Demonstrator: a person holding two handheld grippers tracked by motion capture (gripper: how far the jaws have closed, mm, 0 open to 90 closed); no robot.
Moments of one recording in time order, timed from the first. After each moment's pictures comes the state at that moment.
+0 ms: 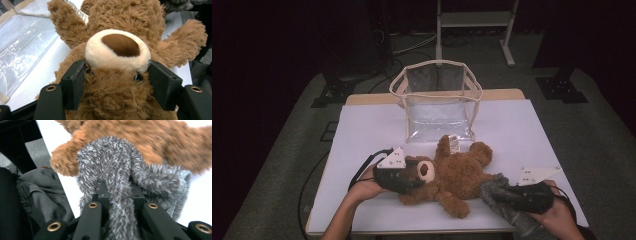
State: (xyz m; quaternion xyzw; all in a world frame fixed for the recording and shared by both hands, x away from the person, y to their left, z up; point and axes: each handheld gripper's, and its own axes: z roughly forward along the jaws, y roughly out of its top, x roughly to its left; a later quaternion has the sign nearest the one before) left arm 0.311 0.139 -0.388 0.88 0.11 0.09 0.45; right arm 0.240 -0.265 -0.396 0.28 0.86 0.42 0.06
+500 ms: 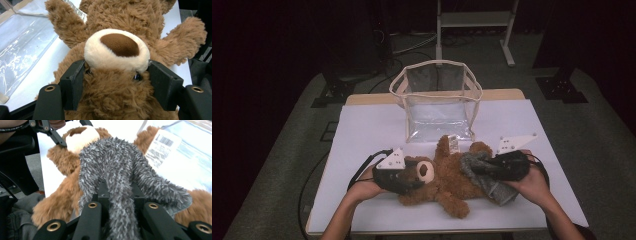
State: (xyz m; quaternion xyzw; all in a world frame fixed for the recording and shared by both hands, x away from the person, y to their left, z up) left arm 0.310 0.141 -0.390 0.88 0.11 0.09 0.45; right arm 0.310 -0.217 -0.365 0.23 0.86 0.46 0.04
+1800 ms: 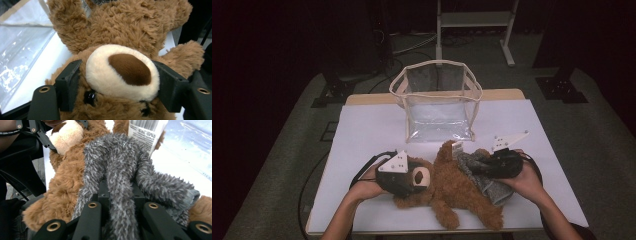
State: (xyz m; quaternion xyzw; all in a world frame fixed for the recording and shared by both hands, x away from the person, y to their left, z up) left arm 0.305 0.131 -0.385 0.89 0.04 0.09 0.44; right arm 0.322 -0.217 -0.384 0.24 0.85 0.46 0.00
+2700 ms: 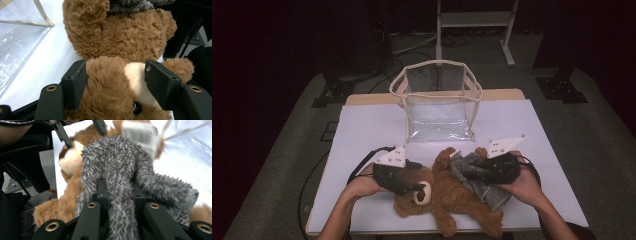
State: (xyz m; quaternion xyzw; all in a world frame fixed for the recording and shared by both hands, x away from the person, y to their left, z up) left arm 0.310 0.135 -0.374 0.89 0.06 0.04 0.45; right arm 0.304 -0.193 -0.361 0.19 0.87 0.46 0.03
